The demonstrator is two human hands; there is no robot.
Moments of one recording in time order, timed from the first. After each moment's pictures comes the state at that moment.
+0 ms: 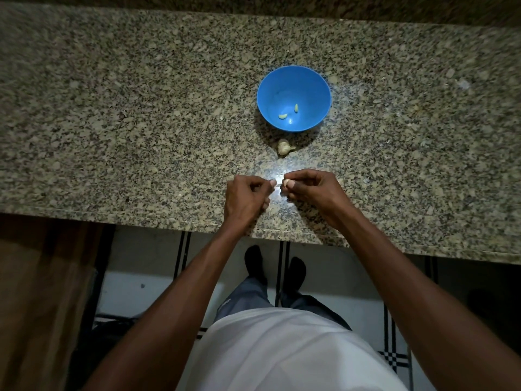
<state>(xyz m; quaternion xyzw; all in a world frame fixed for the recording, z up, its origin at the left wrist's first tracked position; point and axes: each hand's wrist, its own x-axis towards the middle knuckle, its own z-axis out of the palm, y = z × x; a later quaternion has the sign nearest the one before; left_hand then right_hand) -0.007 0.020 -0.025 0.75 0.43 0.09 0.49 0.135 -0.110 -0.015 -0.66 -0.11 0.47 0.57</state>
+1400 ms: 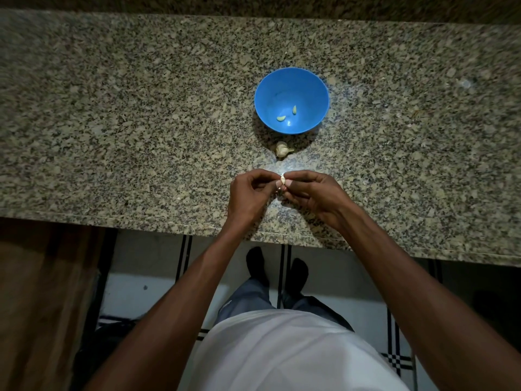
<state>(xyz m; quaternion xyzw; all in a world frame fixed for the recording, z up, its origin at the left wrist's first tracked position) 0.005 0.017 -0.017 0.71 0.38 0.15 0.57 0.141 -0.104 -0.013 -0.56 0.04 0.55 0.62</state>
